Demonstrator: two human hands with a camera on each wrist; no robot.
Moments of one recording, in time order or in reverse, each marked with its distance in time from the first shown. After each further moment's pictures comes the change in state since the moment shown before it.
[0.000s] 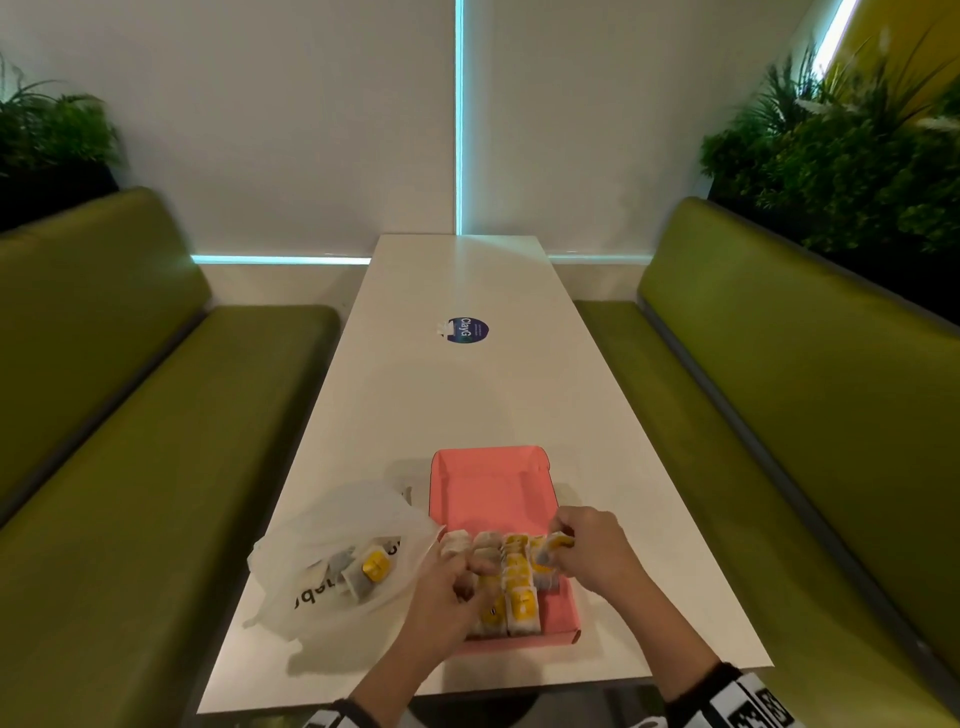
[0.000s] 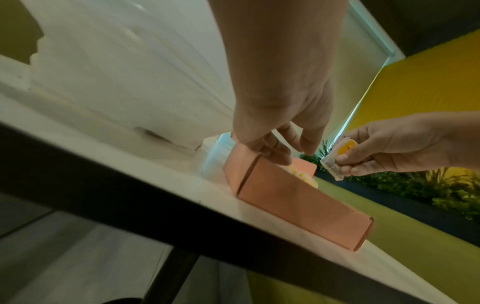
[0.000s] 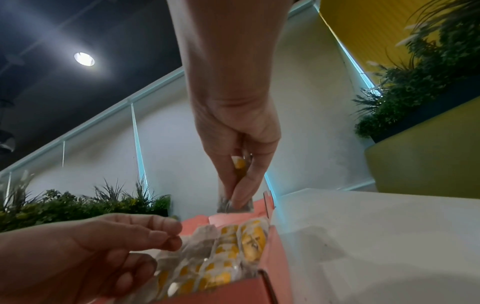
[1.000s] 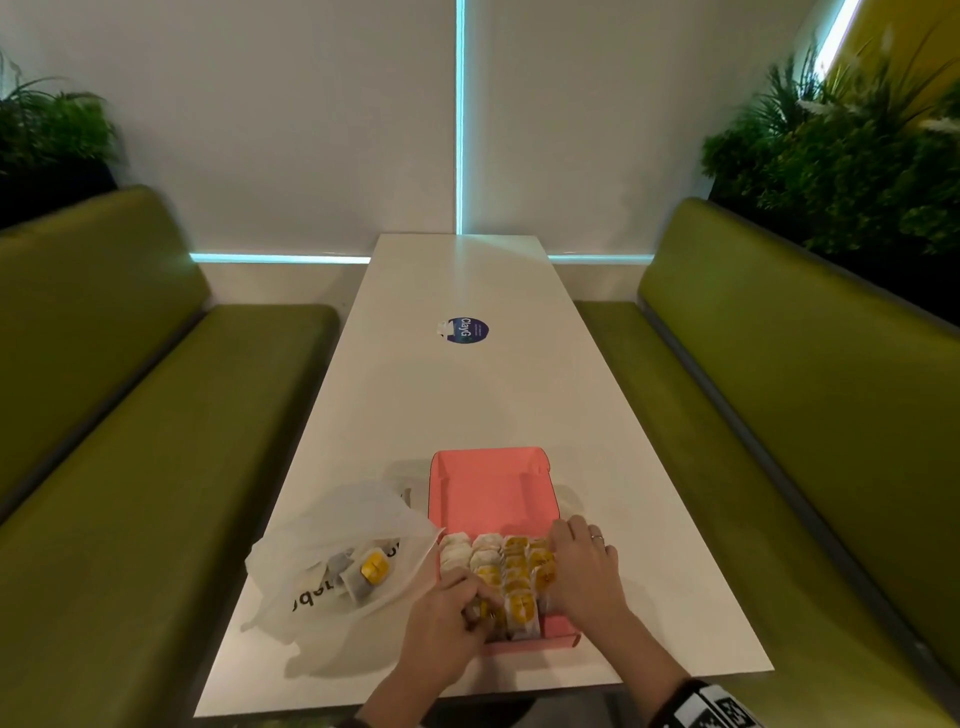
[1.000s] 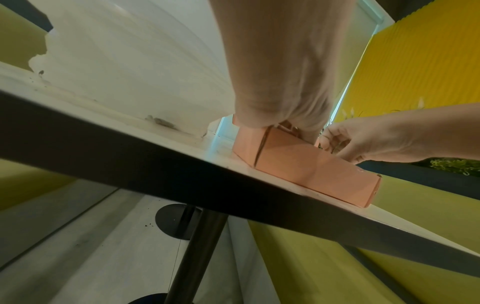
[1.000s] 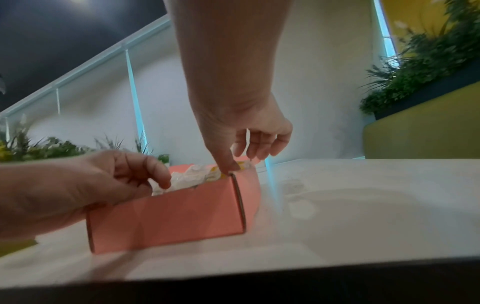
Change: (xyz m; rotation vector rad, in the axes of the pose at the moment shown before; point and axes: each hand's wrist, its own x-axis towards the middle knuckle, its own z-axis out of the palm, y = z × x) left_hand -0.005 -0.027 0.010 0.277 -0.034 0.204; right_hand 0.003 0.021 0.050 -0.331 0.170 -0.058
